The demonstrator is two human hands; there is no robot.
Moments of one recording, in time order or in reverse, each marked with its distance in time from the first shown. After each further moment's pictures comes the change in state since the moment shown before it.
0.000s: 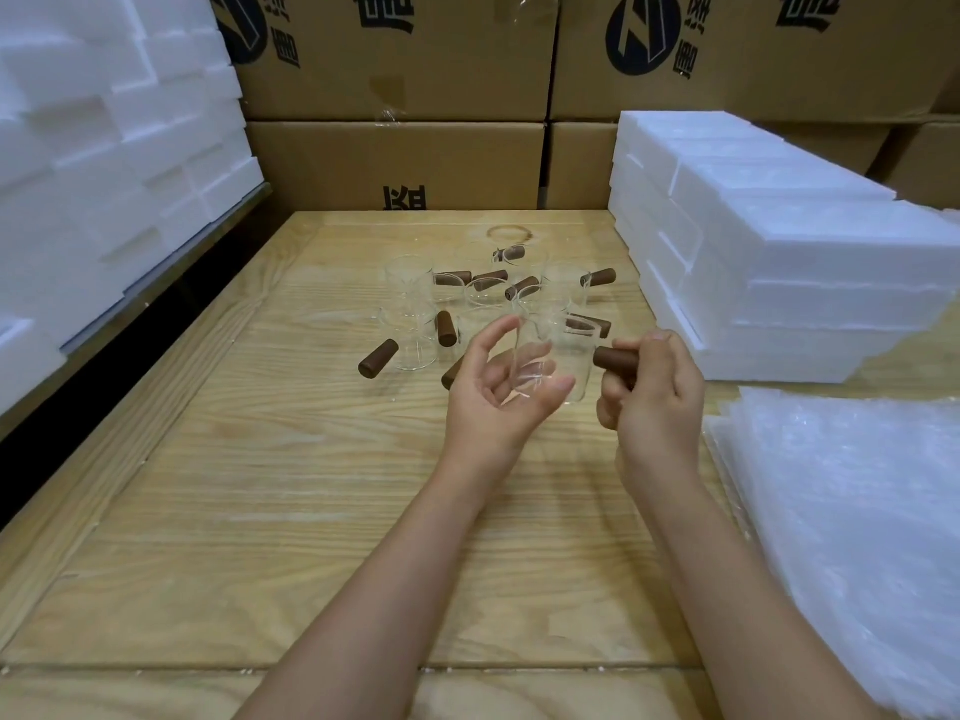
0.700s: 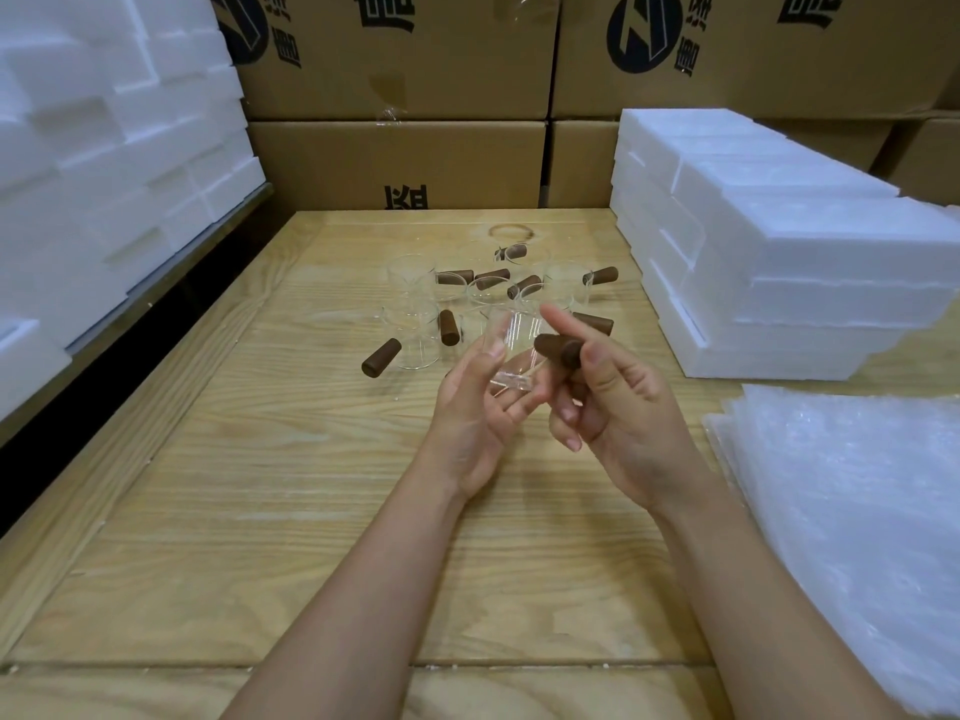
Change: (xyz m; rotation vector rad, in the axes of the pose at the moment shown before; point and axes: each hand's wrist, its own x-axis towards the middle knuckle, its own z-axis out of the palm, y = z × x) left_hand 0.007 0.006 -0.018 -0.356 -0.117 -0.284; right_hand -0.006 -0.006 -0.002 0.284 -0.701 0.069
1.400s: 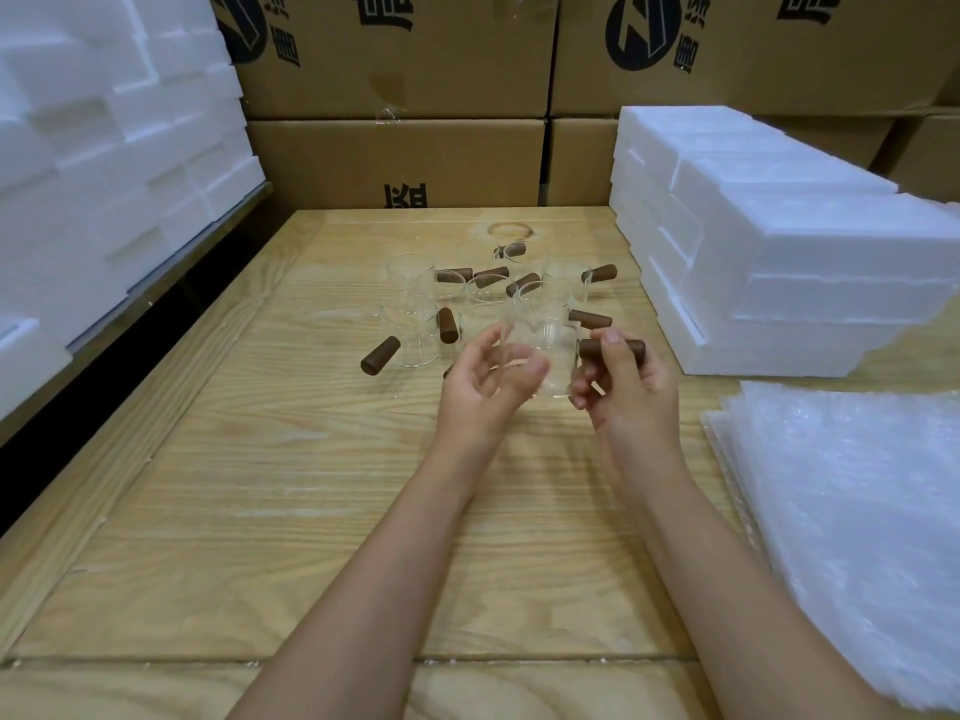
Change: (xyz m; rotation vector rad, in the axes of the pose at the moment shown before) left_hand 0.001 -0.006 0.004 0.311 0.129 0.174; right_hand 0.013 0.022 -0.010 -0.063 0.633 -0.024
